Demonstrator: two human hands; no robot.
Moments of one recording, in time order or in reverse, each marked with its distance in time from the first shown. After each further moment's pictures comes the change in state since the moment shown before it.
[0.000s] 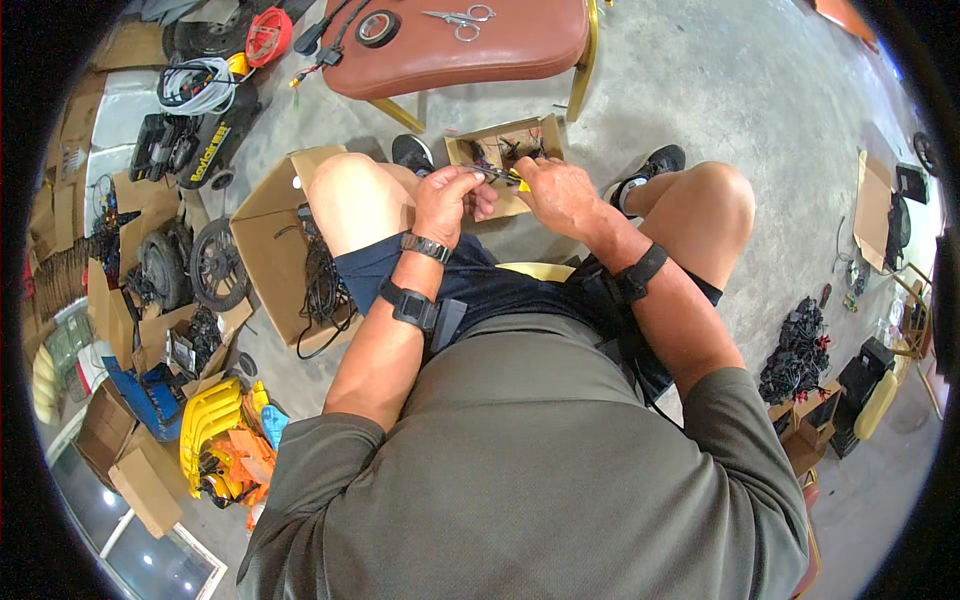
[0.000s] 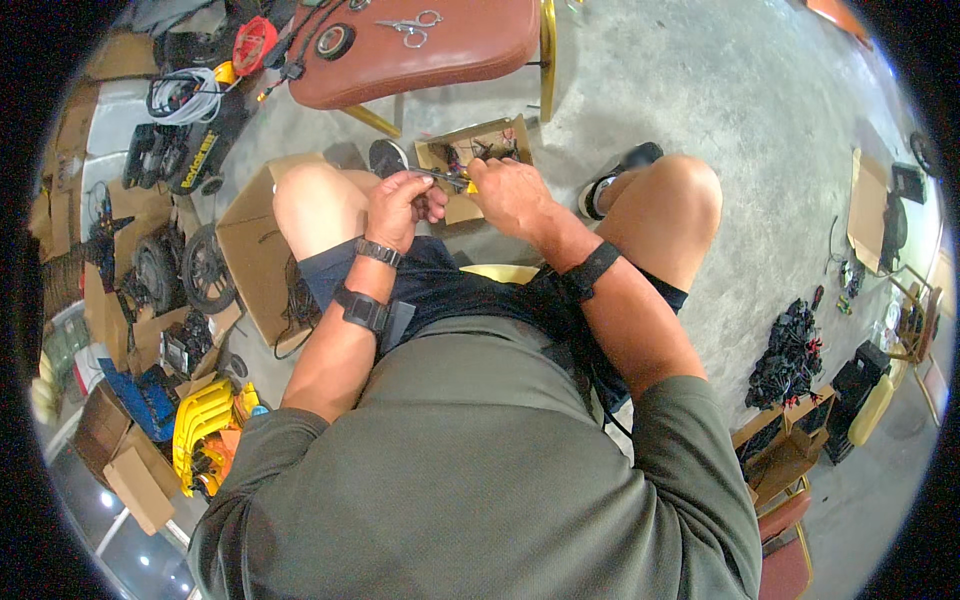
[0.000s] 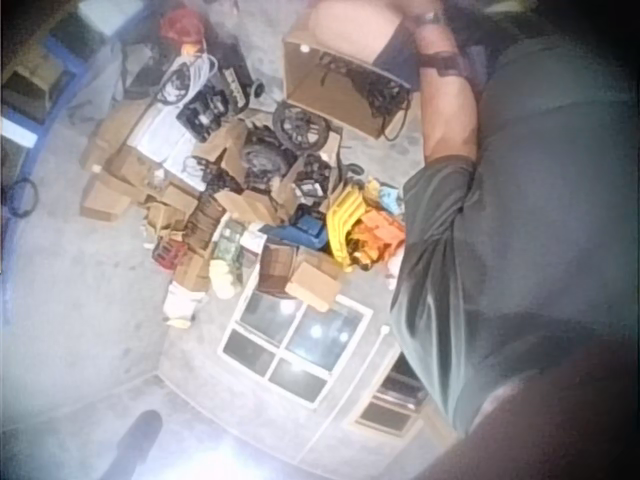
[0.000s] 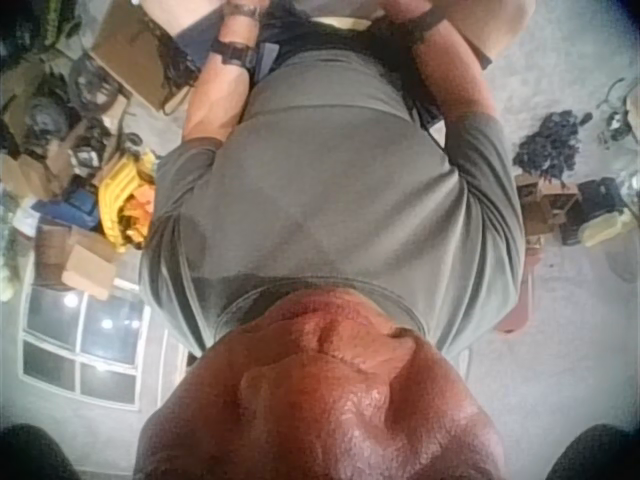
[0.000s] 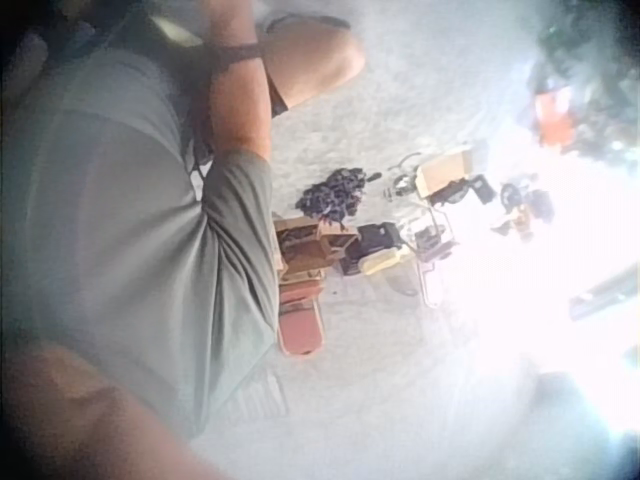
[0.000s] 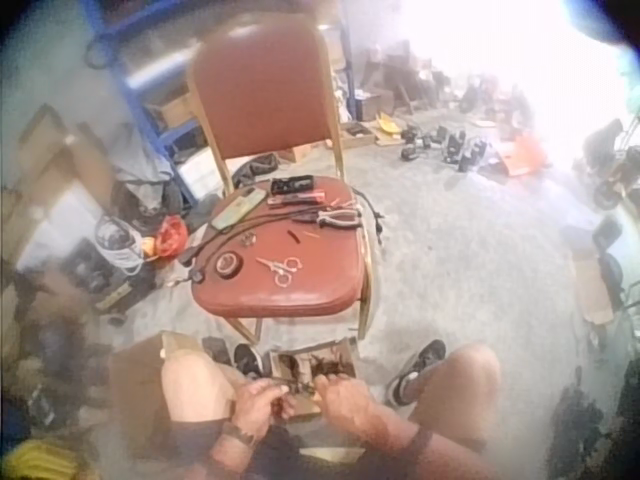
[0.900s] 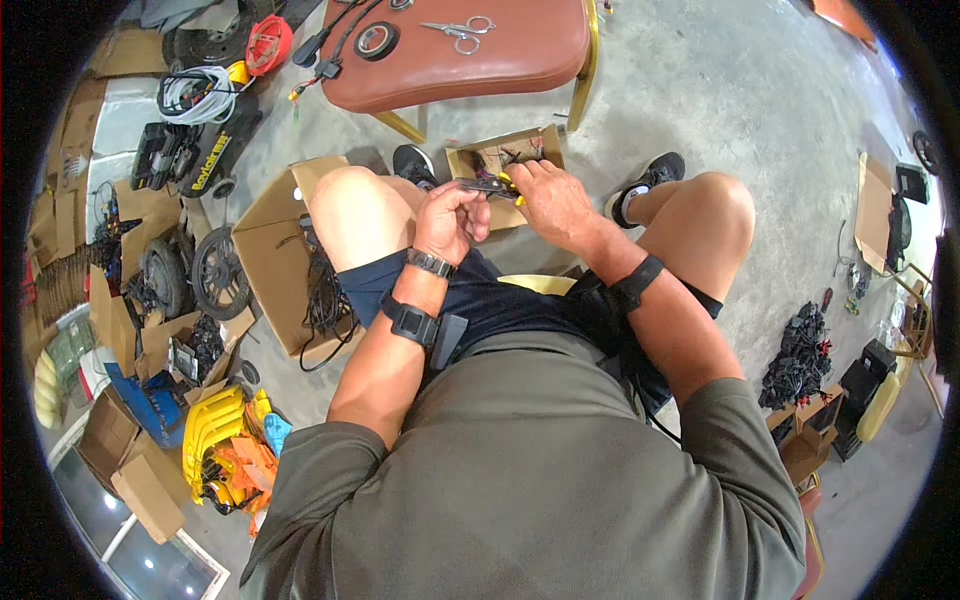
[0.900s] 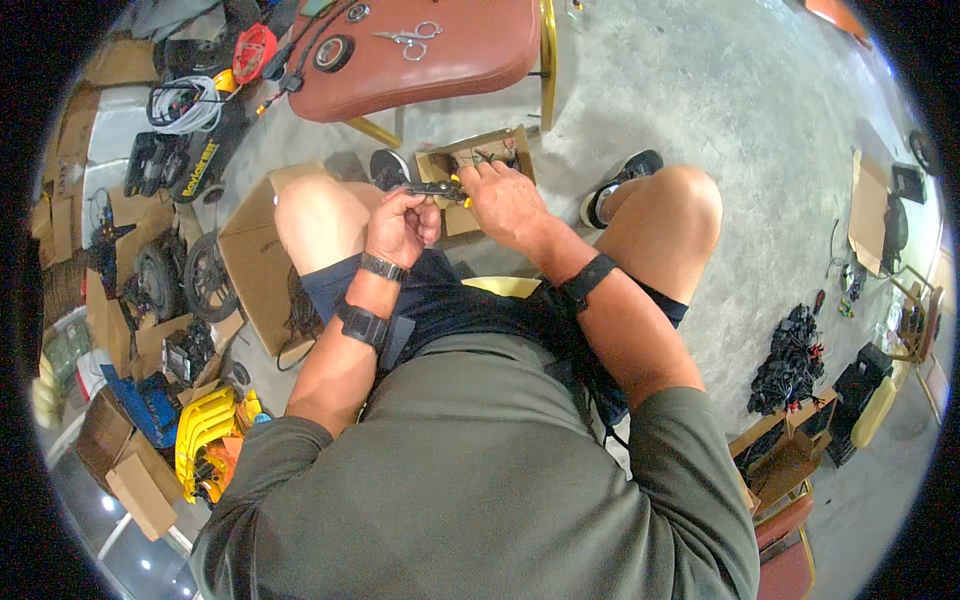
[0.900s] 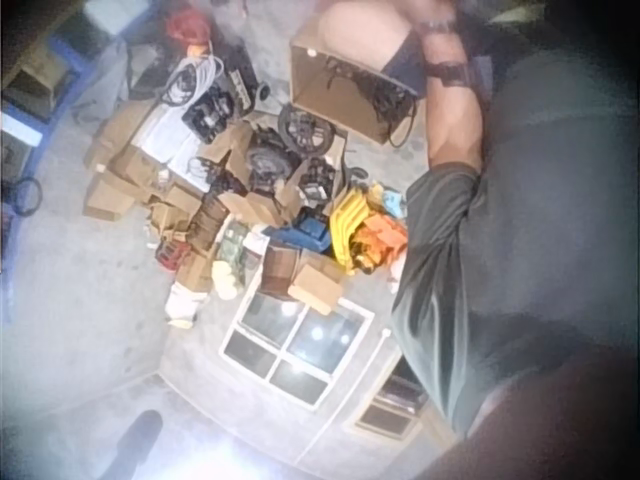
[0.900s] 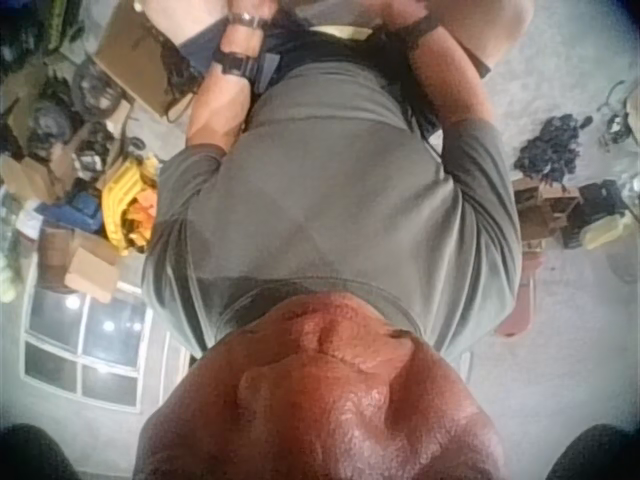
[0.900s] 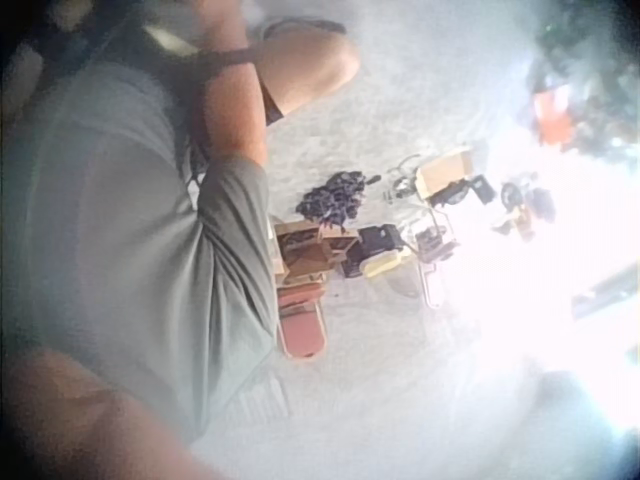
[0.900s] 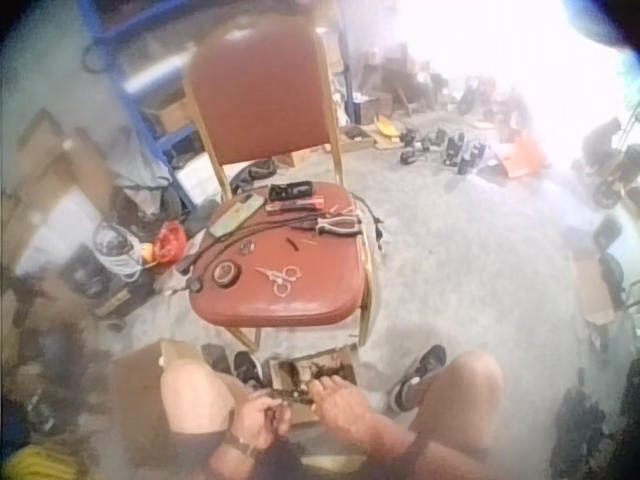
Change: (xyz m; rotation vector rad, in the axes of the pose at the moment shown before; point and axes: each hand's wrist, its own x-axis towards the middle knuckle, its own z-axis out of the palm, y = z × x) left_hand 0.002 -0.001 -0.006 -0.296 -0.072 -0.129; right_hand 0.008 0.003 0.012 -0.001 0.132 -0.076
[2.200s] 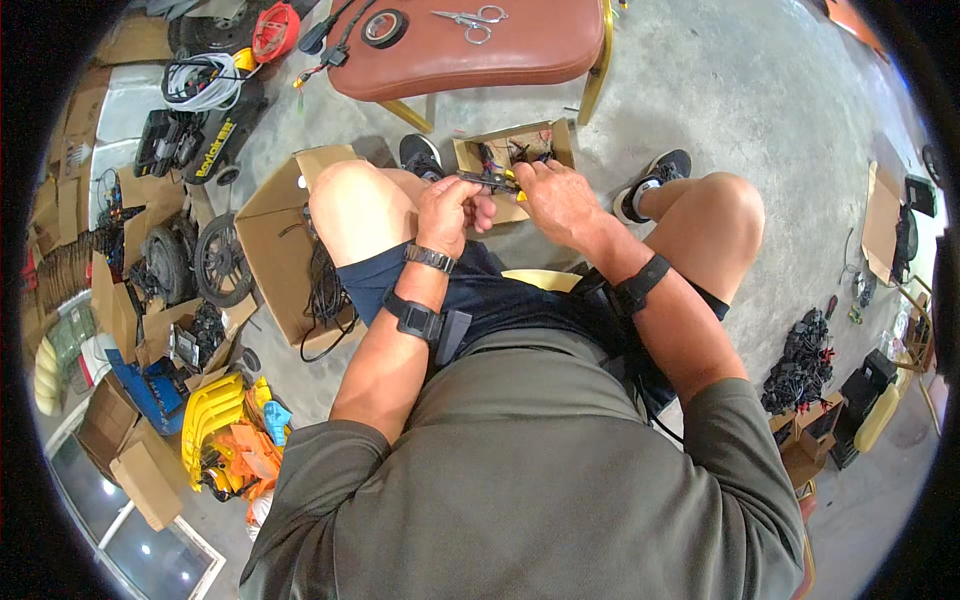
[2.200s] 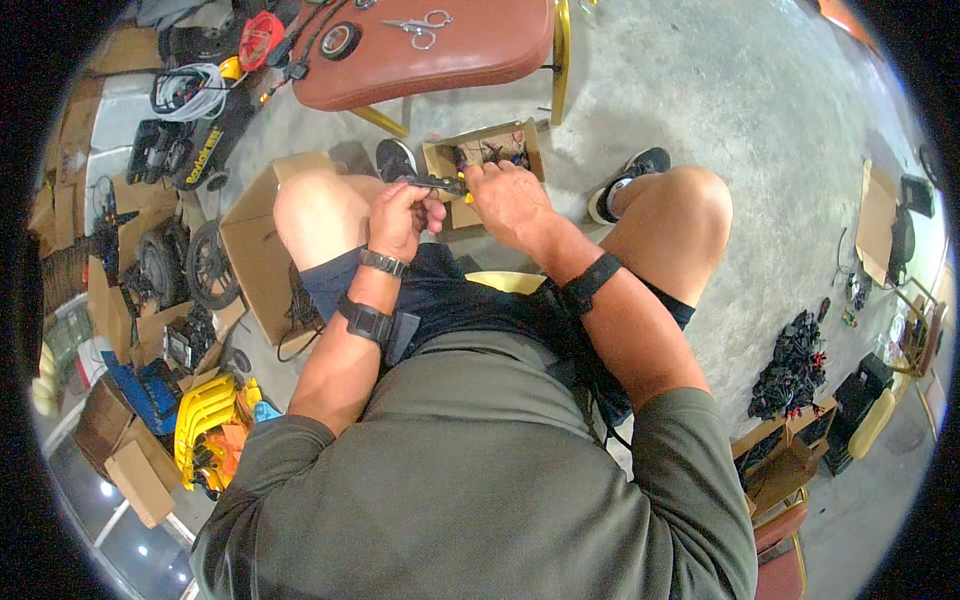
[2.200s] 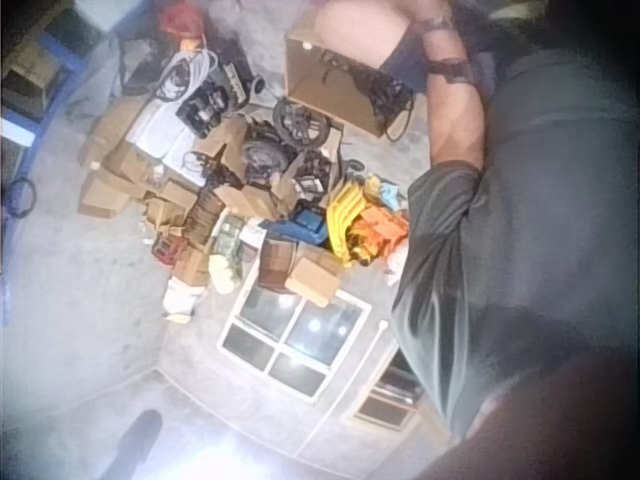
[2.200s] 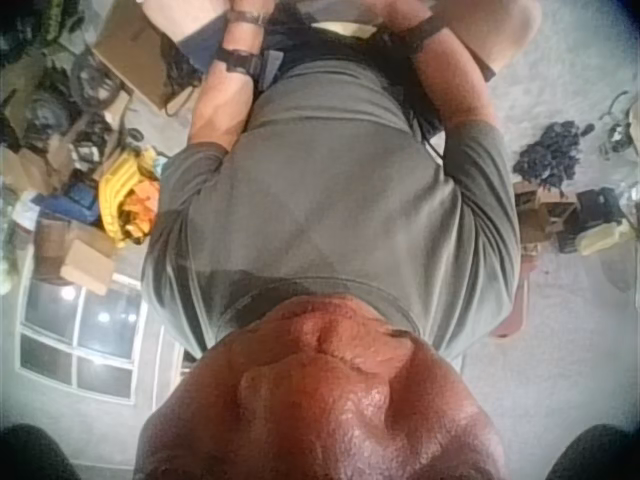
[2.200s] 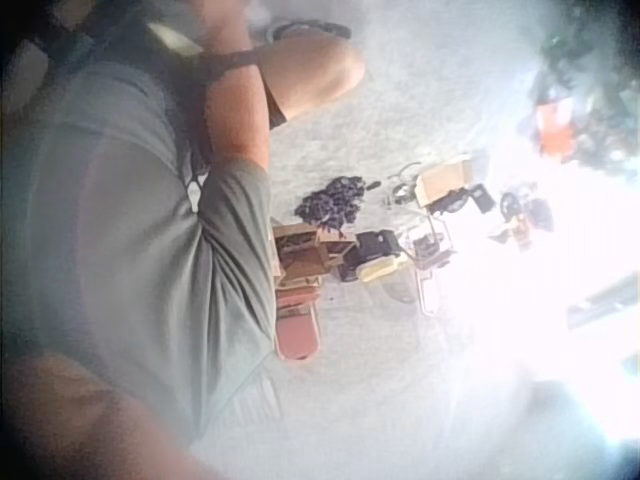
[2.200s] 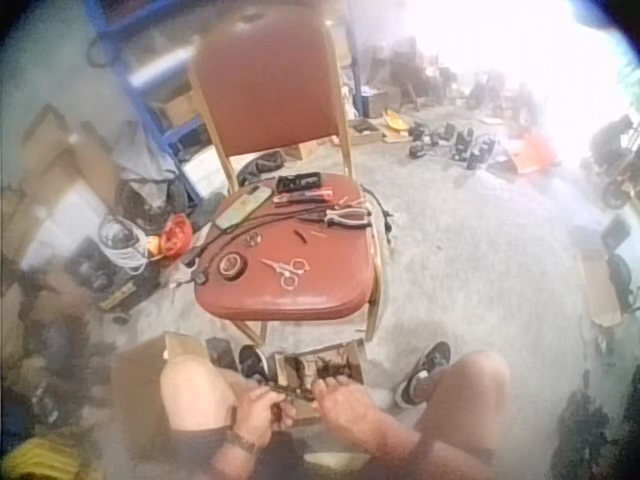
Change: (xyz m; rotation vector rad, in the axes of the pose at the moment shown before) left_hand -0.001 -0.003 -0.002 0.223 0.152 0.070; right_hand 0.001 -0.007 -0.004 -0.102 -0.116 0.000
